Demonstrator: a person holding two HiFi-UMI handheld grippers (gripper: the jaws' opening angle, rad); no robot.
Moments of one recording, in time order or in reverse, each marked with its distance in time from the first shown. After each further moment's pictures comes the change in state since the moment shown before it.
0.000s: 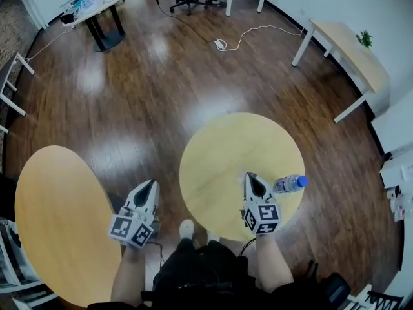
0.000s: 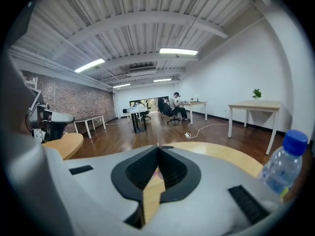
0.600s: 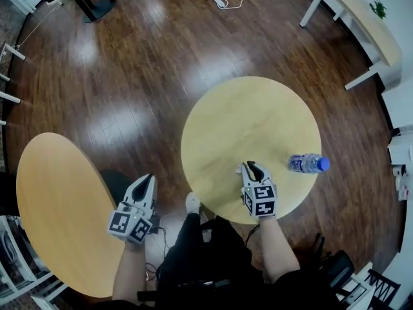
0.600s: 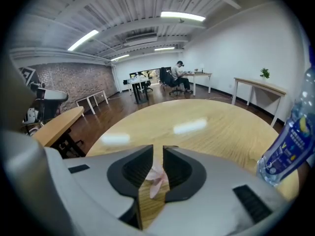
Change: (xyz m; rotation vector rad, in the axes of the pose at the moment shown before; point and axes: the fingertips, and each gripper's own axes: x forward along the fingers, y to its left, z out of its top) left arm -0.012 0.038 -0.075 -0.064 0.194 0.051; right arm 0.037 0.006 -0.139 -0.010 0.364 0.014
